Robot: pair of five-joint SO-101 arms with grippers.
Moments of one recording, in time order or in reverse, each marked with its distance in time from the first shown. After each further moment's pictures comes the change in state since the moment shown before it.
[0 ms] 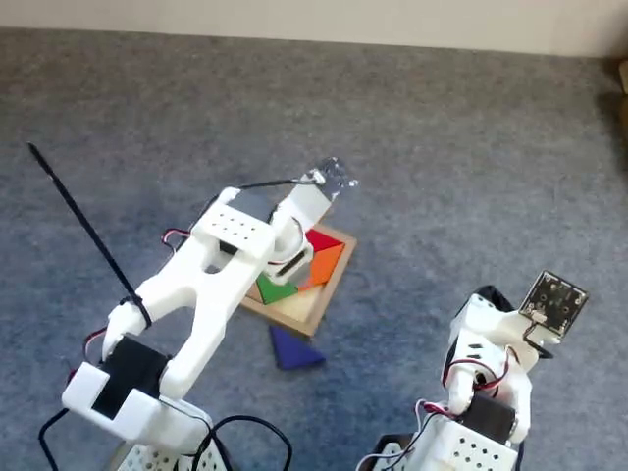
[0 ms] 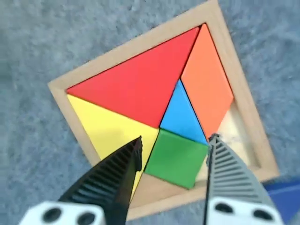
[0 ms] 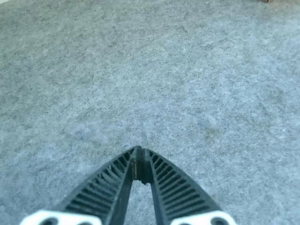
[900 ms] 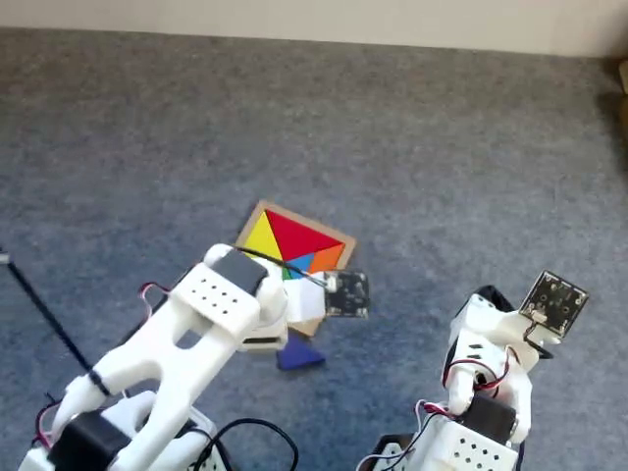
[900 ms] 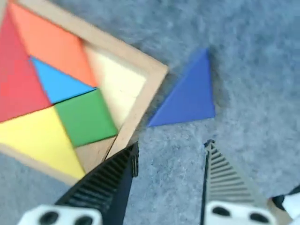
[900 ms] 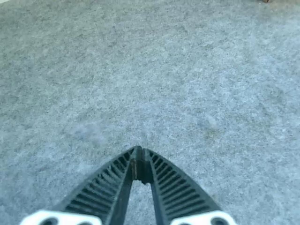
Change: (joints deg) left arm 8.7 -24.4 21.7 10.5 -32.0; right arm 0.0 0.0 0.0 0.0 0.0
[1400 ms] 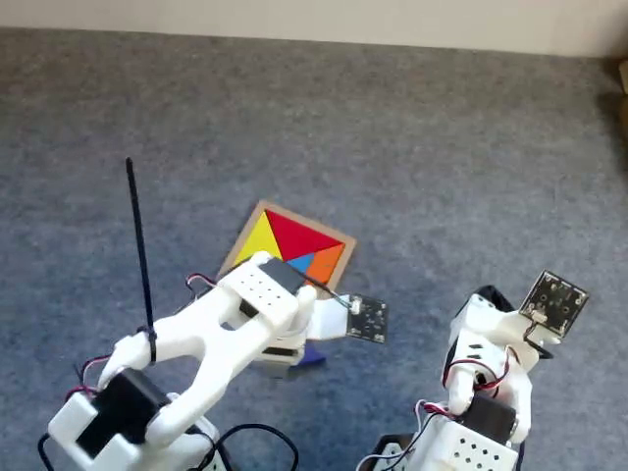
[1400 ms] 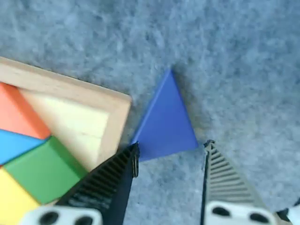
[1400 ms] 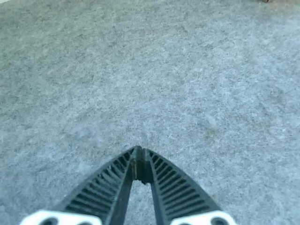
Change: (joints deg) left arm 5.6 15.7 -1.2 -7.1 -1.1; right arm 0.0 0.0 0.0 0.0 0.0
